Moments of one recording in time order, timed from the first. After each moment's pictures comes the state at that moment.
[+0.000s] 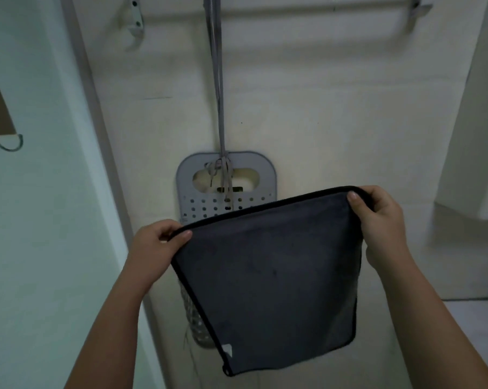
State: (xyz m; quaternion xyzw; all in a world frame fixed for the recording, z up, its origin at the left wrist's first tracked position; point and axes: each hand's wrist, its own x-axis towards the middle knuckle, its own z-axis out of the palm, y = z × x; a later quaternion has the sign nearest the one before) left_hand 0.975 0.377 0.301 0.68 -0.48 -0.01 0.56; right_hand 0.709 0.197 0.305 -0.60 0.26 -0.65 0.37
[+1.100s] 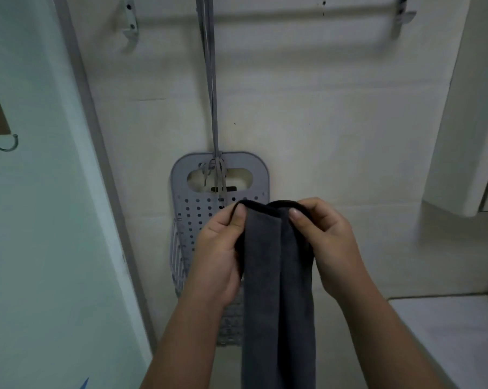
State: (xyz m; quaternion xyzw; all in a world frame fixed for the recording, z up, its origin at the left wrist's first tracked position) left_hand 0.852 0.360 0.318 0.32 -0.42 -0.35 0.77; right_hand 0.738 0.283 0.311 -0.62 0.10 -0.57 0.53
